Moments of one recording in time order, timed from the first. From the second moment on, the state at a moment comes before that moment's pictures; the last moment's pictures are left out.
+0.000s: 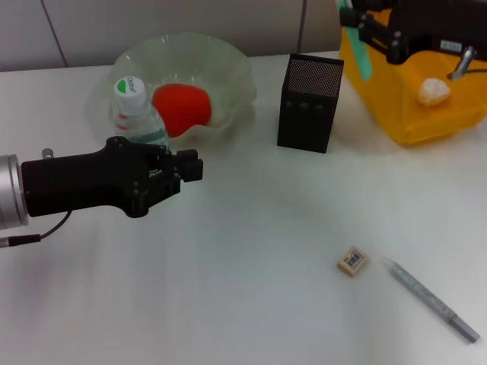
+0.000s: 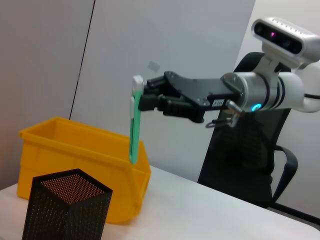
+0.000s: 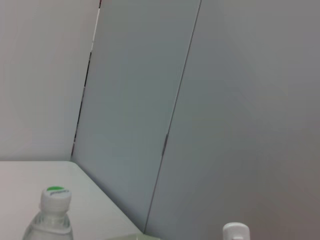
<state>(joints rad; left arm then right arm) -0.42 -2.07 1.09 0.91 1.65 1.57 -1.59 0.49 2.07 -0.81 -1.05 -1.75 -1.33 1.31</state>
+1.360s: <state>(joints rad) -0.42 -2.07 1.10 0.87 1.65 1.57 -1.59 0.53 1.98 -0.75 -0.67 -1.45 -1.38 1.18</state>
